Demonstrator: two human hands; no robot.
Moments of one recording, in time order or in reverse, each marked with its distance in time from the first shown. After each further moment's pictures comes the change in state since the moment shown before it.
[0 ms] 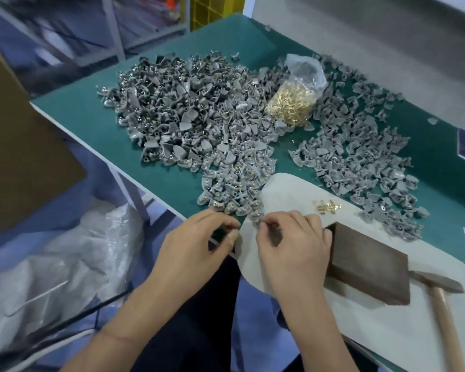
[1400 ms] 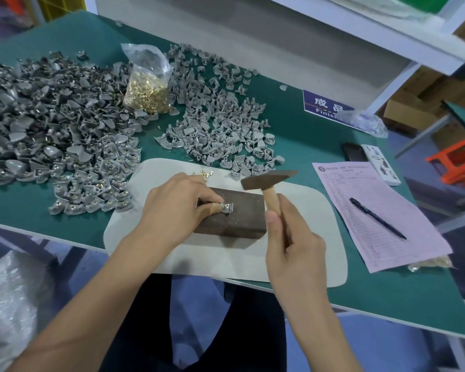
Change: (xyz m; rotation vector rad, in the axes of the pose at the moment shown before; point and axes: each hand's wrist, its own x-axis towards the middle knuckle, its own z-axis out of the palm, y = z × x) left_hand 0.060 0.134 0.091 0.139 -0.239 0.275; right_hand -0.064 0.121 -0.134 0.305 0.108 0.314
